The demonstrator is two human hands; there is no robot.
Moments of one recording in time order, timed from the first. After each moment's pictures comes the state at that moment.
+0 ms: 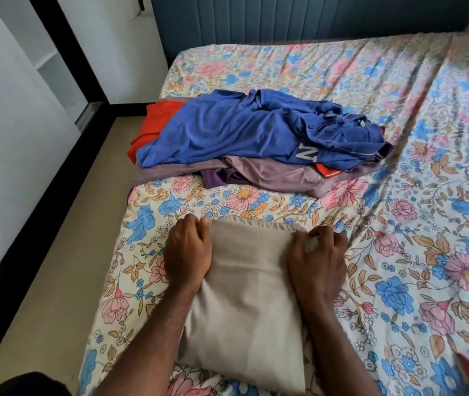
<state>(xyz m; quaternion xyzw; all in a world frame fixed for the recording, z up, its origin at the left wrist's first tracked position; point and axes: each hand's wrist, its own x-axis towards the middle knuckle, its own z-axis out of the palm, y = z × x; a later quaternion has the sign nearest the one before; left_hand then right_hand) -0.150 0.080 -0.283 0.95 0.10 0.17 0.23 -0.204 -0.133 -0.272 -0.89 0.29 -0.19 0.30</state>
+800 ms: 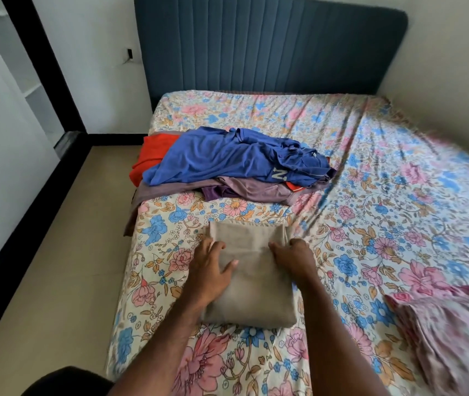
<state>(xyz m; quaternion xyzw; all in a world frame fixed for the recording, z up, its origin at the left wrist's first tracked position) -0.240 0.104 -0.248 0.92 -0.11 -0.03 0.37 -0.250 -0.114 -0.213 -0.87 0.29 0.01 0.39</state>
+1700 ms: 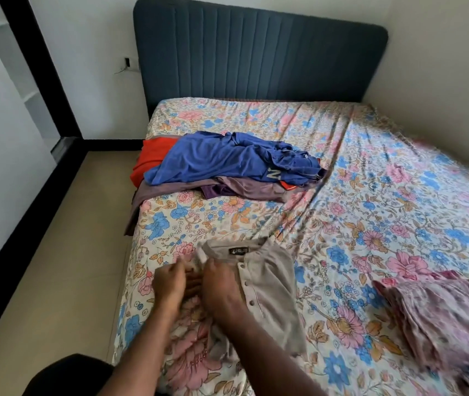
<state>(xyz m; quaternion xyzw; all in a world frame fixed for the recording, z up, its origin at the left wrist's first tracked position) -0.277 0.168 -0.250 0.70 0.23 -0.08 0.68 -0.309 0.060 -0.205 -0.98 0.04 0.05 0.17</state>
